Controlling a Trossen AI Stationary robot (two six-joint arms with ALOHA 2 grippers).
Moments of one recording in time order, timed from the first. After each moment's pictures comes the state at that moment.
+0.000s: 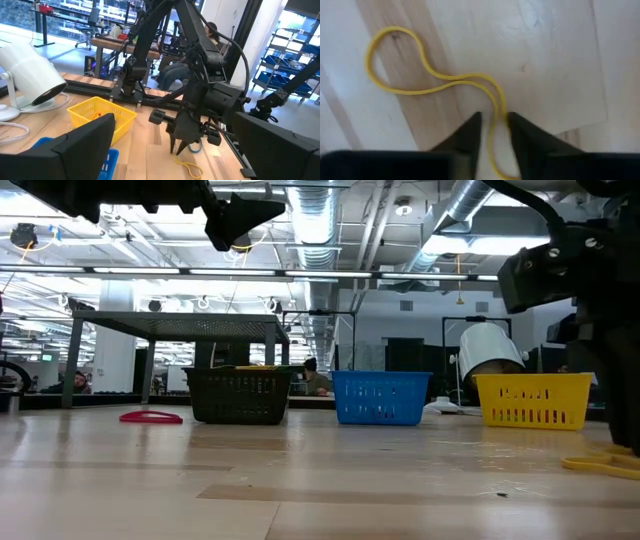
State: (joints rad) left arm -0.18 1.18 0.50 0.70 -0.13 -0.22; right arm 0.60 1.85 1.04 -0.72 0.14 0.88
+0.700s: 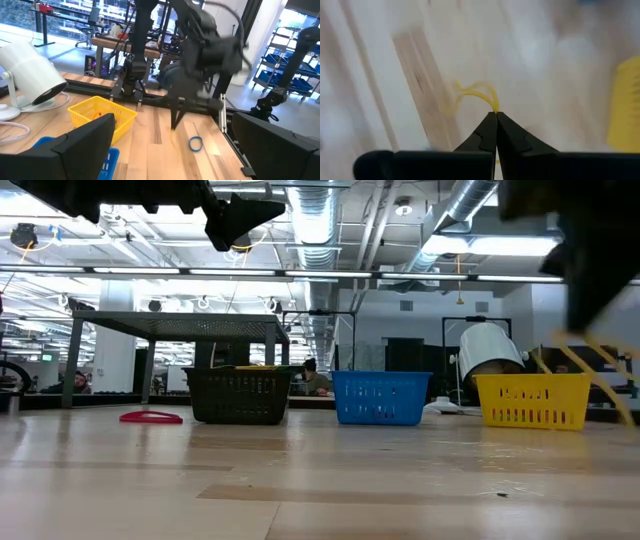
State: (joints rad) left arm -0.18 1.18 0.50 0.69 -0.13 -0.22; right arm 0.60 1.54 1.03 -0.79 0.28 0.92
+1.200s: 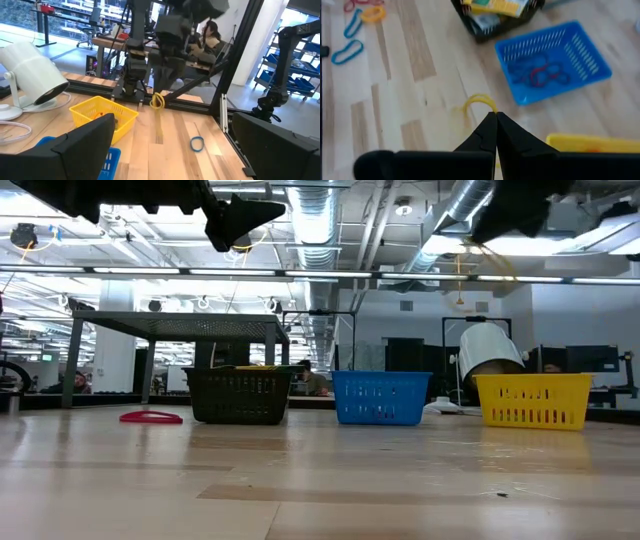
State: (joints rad) left arm -0.18 1.18 0.50 0.69 -0.13 -0.22; right arm 0.44 1.26 1.03 -0.72 0.46 0.67
